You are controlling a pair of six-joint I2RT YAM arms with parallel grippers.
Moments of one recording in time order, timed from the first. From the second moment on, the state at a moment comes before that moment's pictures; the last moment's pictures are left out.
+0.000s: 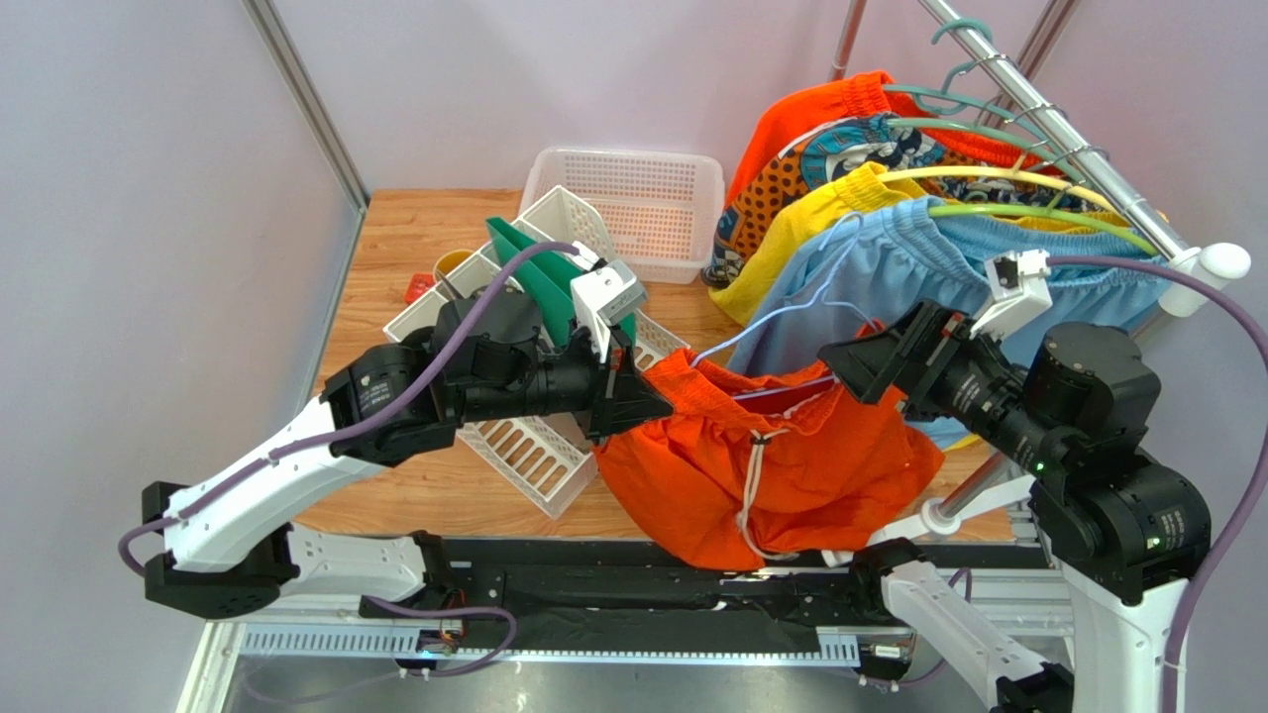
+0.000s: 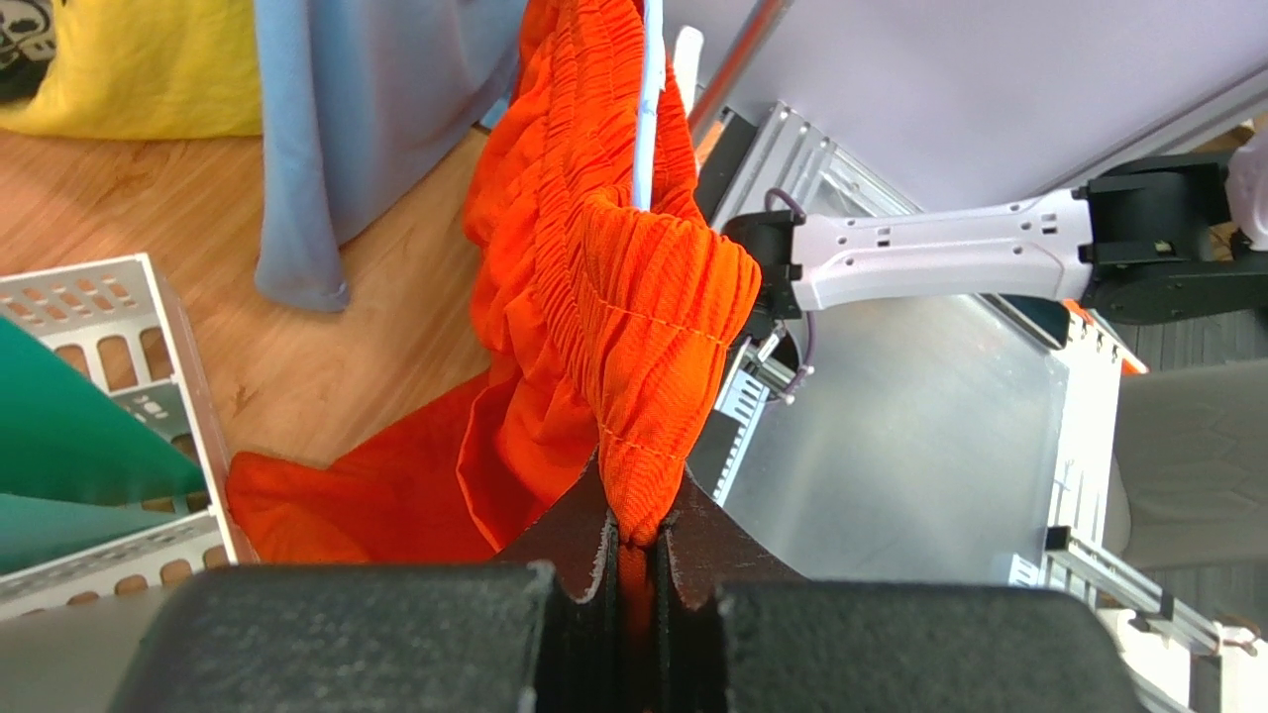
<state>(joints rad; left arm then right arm) -1.16 1.15 1.58 -0.75 0.11 -0.38 0.30 0.79 1.59 -1.13 -0.24 0.60</state>
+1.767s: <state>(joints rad) -1.04 1.25 1.55 -0.61 0.42 -0.50 0.30 0.86 1.47 -0.79 -0.11 0.49</state>
